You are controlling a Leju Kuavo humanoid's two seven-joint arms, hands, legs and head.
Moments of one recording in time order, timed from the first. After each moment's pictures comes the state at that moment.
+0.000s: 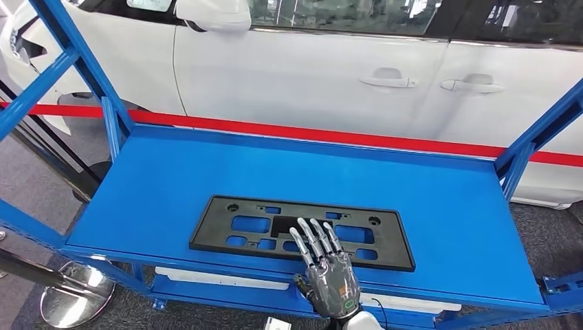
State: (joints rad) left arm -0.07 -0.14 1.02 -0.21 -1.09 -0.14 -0.11; right arm 0.01 -0.13 0.66 -1.49 1.46 -0.70 -0.01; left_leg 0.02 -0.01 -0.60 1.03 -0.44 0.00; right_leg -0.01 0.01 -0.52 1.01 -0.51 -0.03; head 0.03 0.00
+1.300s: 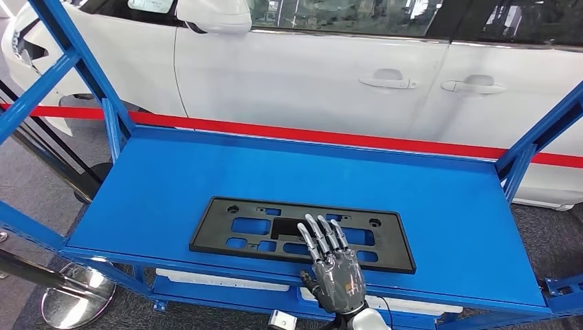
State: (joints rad) left arm -0.08 -0.14 1.02 -0.21 -1.09 -0.14 -0.12; right arm 0.01 -0.13 0.63 -1.48 1.45 -0.70 -0.02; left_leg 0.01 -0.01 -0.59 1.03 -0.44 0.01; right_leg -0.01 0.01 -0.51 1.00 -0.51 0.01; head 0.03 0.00
